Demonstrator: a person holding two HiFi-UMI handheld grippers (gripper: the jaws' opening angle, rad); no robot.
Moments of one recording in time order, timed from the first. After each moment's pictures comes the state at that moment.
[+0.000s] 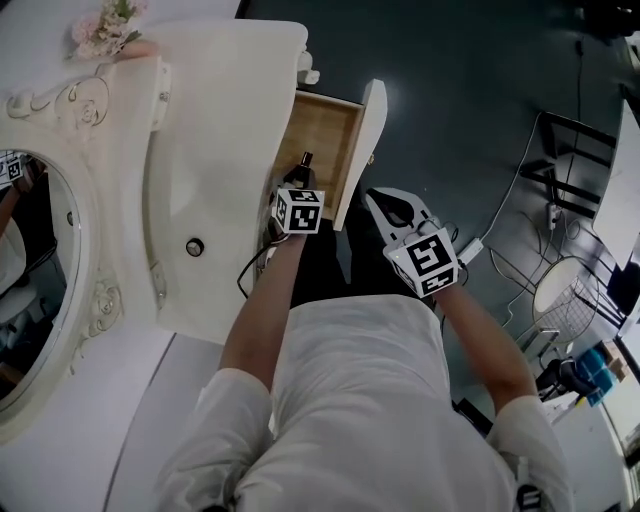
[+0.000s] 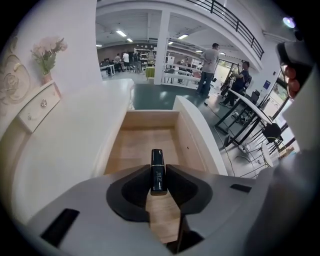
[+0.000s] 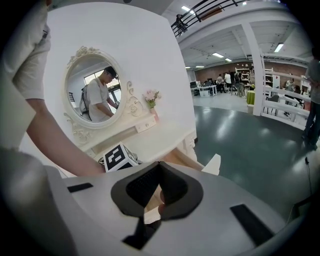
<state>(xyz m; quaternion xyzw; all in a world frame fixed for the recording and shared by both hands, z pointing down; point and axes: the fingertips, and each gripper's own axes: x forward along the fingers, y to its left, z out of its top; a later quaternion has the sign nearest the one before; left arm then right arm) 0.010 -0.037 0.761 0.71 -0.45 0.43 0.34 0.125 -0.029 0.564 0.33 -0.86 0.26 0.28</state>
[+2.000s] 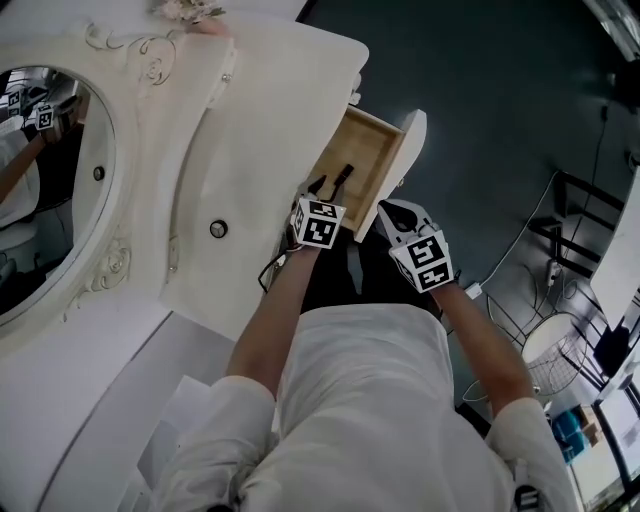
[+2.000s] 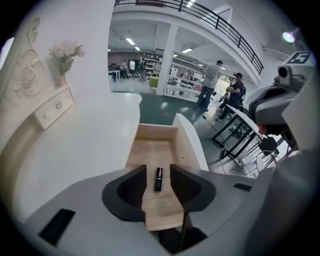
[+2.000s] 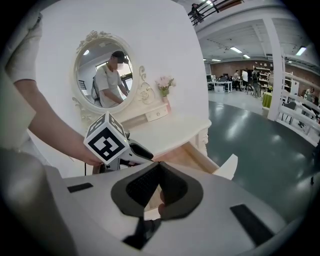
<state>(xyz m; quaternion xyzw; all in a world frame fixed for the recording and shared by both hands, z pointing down) -0.001 -0.032 0.713 0.73 -0.47 0.37 0.35 0.095 -0.019 0.603 0.26 -0.88 0.24 0.33</state>
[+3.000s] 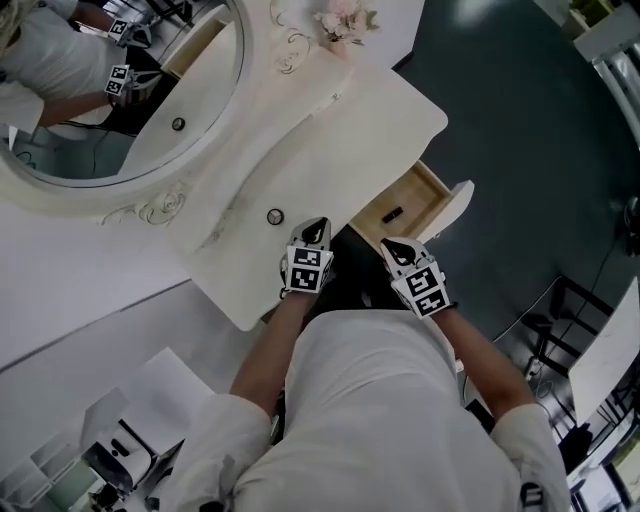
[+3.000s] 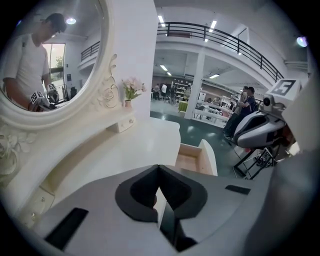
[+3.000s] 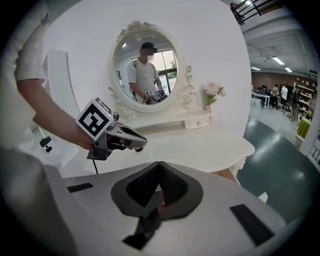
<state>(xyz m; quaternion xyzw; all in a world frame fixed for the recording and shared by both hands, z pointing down) -0.144 0.056 0.604 0.65 -0.64 0.25 0.32 -0.009 0.038 0.556 0.09 -0.93 0.15 0.33</state>
